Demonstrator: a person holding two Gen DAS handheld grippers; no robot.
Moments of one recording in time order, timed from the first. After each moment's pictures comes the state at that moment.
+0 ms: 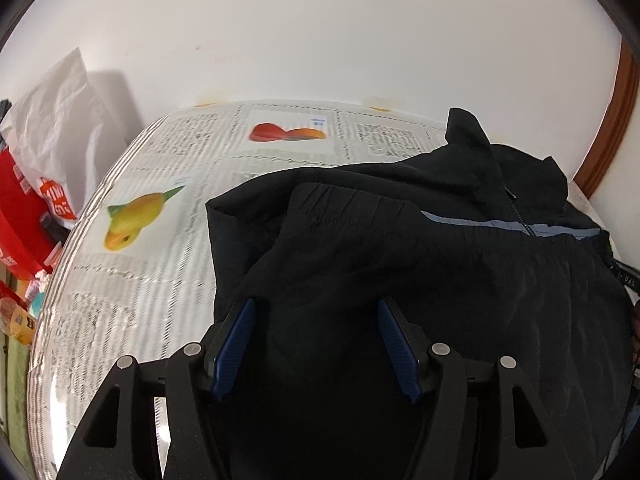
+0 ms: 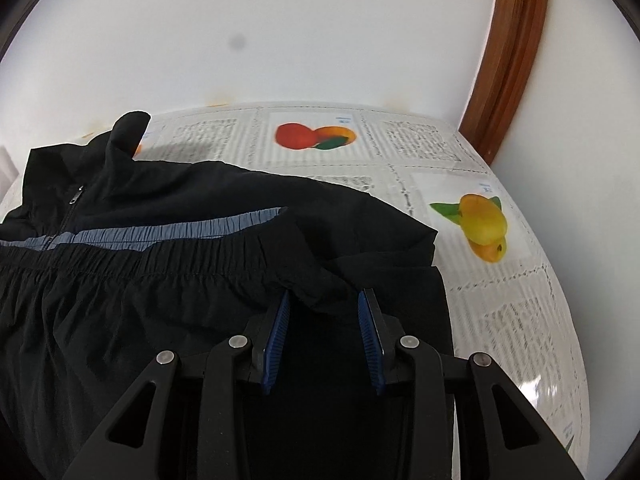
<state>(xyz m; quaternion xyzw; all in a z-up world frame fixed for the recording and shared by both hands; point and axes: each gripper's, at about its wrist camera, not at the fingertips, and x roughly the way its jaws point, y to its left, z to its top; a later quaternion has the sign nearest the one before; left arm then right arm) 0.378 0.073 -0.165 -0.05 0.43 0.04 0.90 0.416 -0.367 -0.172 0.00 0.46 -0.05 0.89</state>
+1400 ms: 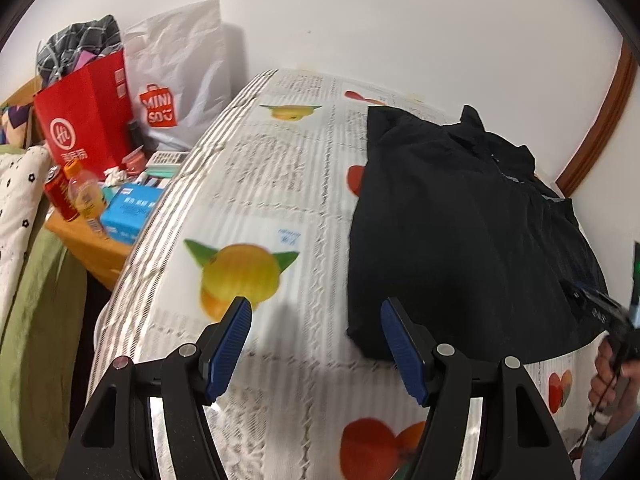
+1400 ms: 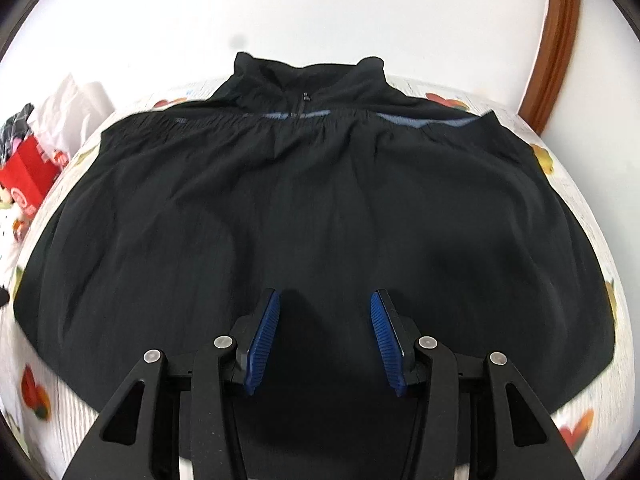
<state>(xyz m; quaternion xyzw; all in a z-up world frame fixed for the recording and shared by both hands) 0.170 0.156 -0.146 -0.13 0.44 0.07 0.89 0.240 -0.187 -0.141 -0.01 0.48 0.02 0.88</state>
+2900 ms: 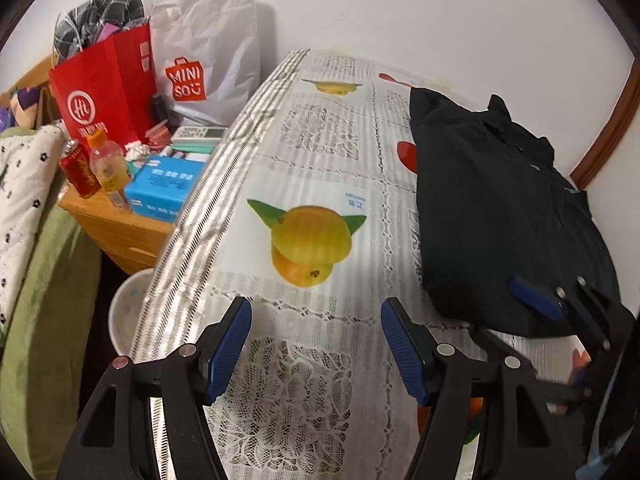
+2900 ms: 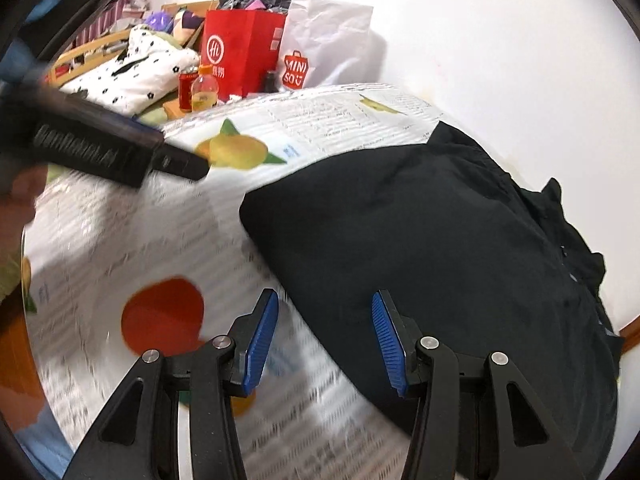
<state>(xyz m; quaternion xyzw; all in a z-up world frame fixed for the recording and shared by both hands) 0.149 0.196 -0.168 -0.13 0.46 0.07 0.87 0.149 0.051 -0.137 -0.25 0.37 0.30 0.84</state>
